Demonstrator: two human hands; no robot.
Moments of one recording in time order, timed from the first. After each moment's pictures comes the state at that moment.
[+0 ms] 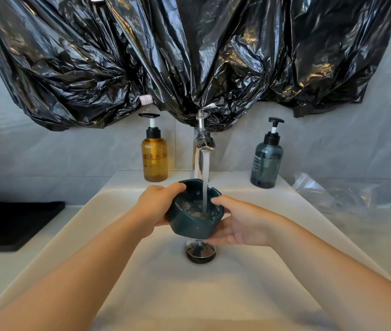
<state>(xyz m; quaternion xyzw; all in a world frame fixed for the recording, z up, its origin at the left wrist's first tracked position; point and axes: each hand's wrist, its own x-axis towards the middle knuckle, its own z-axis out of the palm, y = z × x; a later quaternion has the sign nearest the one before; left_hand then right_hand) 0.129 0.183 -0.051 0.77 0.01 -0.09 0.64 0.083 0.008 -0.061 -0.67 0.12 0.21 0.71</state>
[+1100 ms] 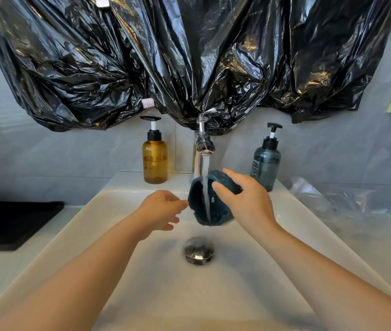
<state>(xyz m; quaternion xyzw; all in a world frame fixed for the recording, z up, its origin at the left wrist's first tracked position) 0.134 0.187 -0.055 0.86 -0.06 -0.11 0.50 0.089 0.005 -0.060 -0.88 0.03 -0.31 0.37</state>
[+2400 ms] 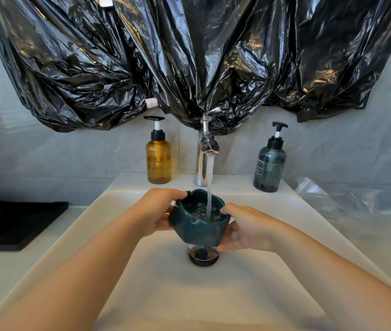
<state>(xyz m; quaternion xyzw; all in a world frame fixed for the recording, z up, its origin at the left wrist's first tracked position) 0.125 0.192 -0.042 0.74 0.02 -0.17 0.65 0.078 0.012 -0.058 -0.71 0.13 0.17 0.67</state>
